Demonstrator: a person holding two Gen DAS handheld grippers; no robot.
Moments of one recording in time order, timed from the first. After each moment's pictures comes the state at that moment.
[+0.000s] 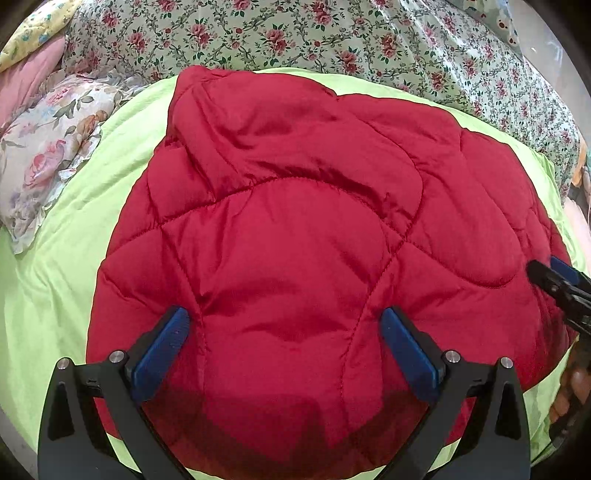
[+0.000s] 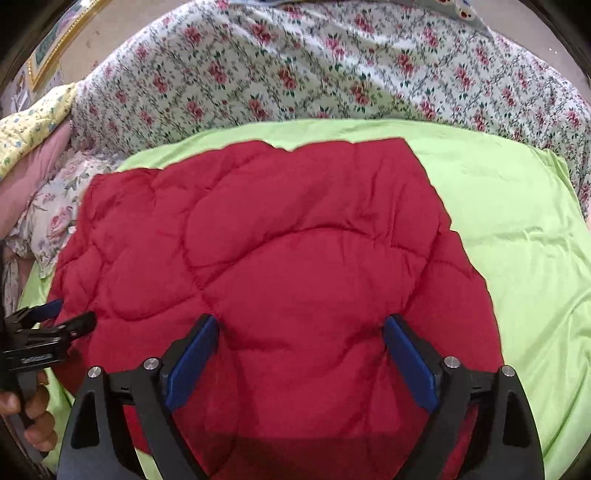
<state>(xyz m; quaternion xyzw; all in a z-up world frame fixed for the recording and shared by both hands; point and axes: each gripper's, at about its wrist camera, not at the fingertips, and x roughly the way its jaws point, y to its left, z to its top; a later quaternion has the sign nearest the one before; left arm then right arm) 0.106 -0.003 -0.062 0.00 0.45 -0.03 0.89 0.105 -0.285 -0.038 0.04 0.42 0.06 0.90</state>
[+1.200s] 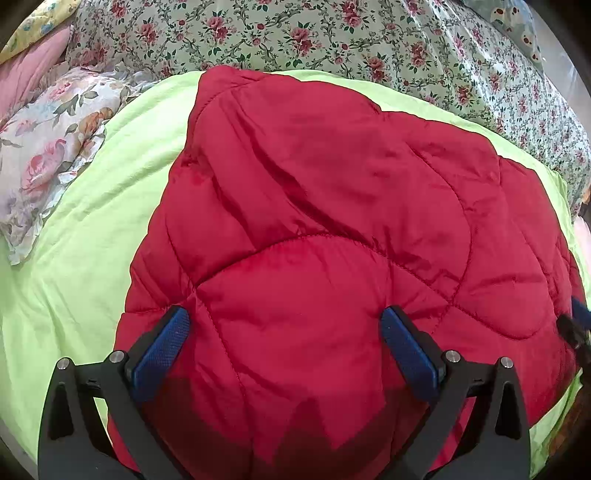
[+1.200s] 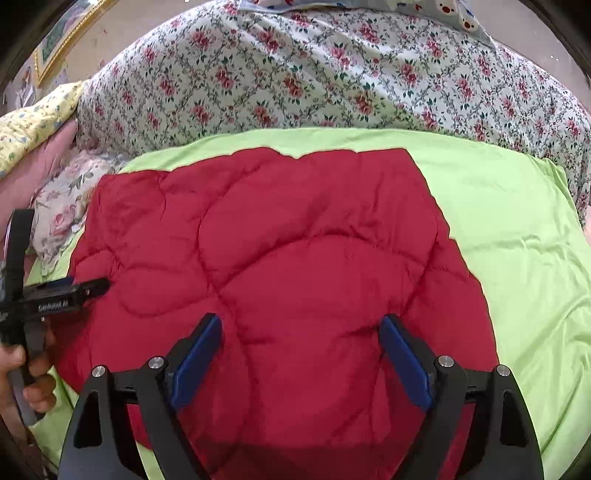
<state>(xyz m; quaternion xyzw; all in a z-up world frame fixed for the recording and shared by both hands) 0.142 0.018 -0.063 -0.01 0.45 -0.01 0.89 0.091 -0.279 -0.027 0.02 0.41 0.06 0.91</state>
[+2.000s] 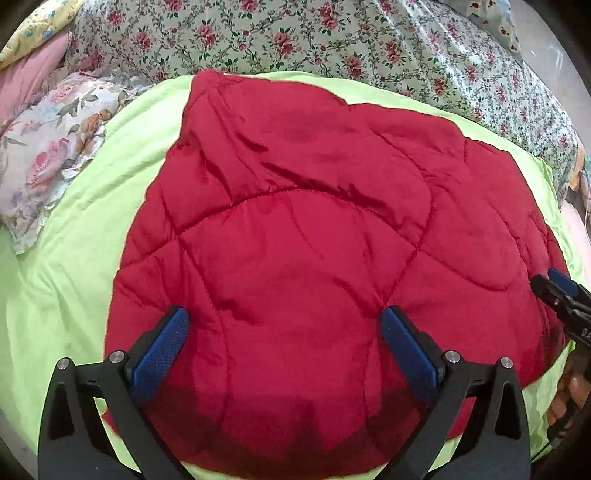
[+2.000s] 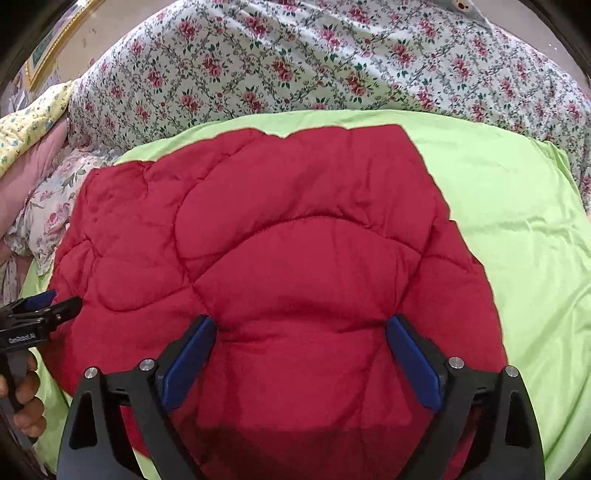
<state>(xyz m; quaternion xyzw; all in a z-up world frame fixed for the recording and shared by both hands) 0.100 0.007 -0.054 0.00 0.45 -0.03 0.89 0.096 -0.290 -0.039 0.04 0.42 0.06 0.90</state>
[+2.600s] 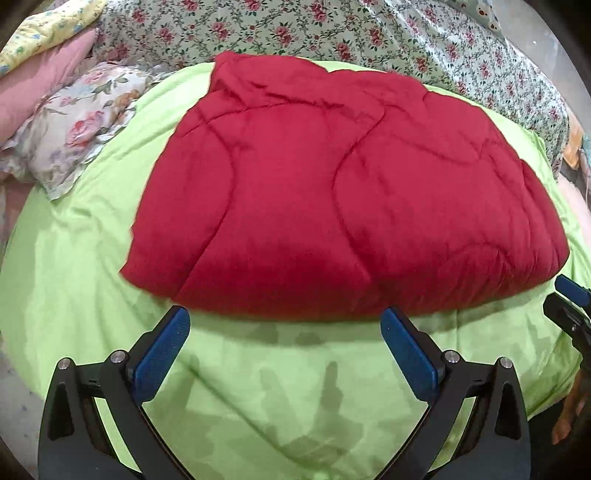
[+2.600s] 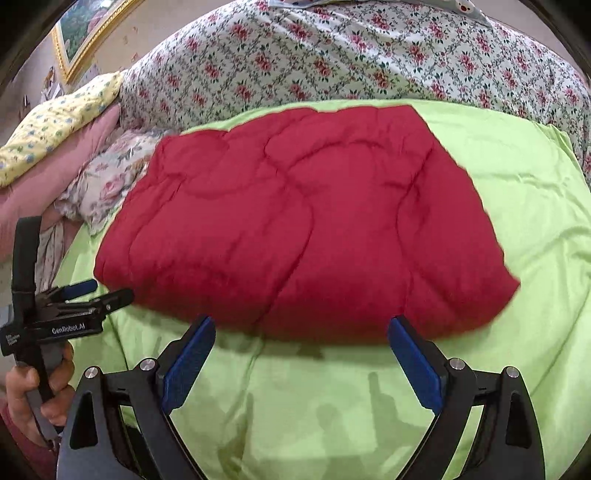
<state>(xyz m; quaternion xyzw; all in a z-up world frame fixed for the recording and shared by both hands) -0.002 0.002 -0.066 0.01 0.46 -0.01 0.89 -0.019 -0.278 -0.034 0.05 0.43 0.12 0.89</state>
